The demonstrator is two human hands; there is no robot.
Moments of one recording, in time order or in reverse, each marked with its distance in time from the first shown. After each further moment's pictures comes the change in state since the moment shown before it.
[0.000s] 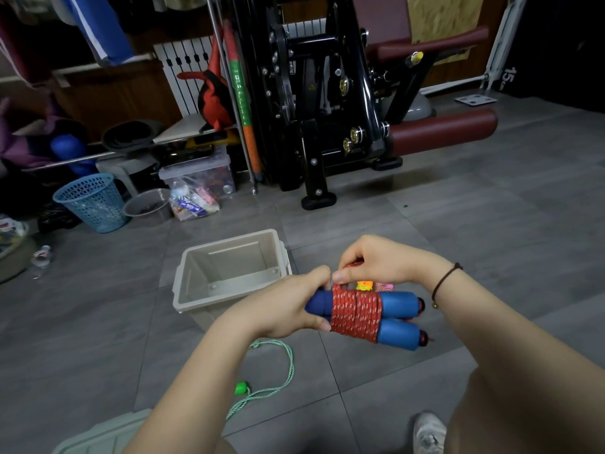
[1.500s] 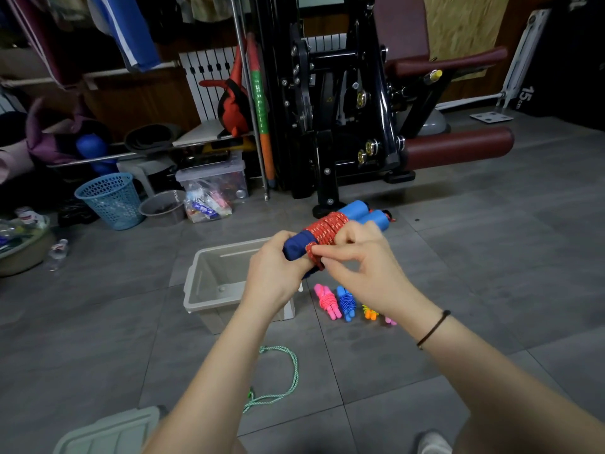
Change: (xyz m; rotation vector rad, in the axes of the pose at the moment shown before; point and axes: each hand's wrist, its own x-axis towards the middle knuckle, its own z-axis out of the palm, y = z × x) left_hand 0.004 0.001 -0.020 -0.487 0.780 -0.357; right_hand 0.006 -0.039 0.040 -0.022 0.722 -0.300
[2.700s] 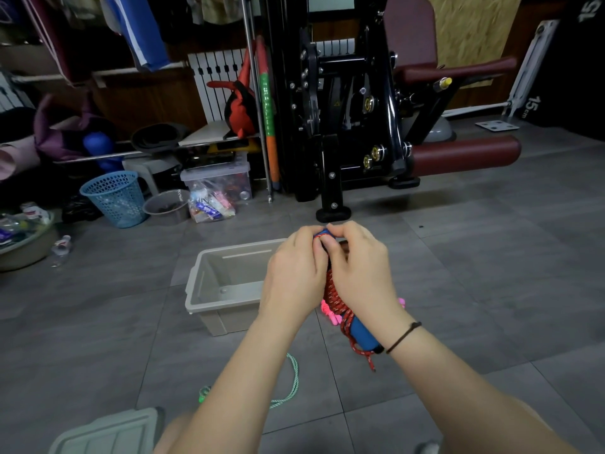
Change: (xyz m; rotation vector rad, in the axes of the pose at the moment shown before) left_hand -0.004 0.007 0.015 0.348 0.134 0.345; right_hand 0.015 -0.022 0.026 -0.005 0.208 0.238
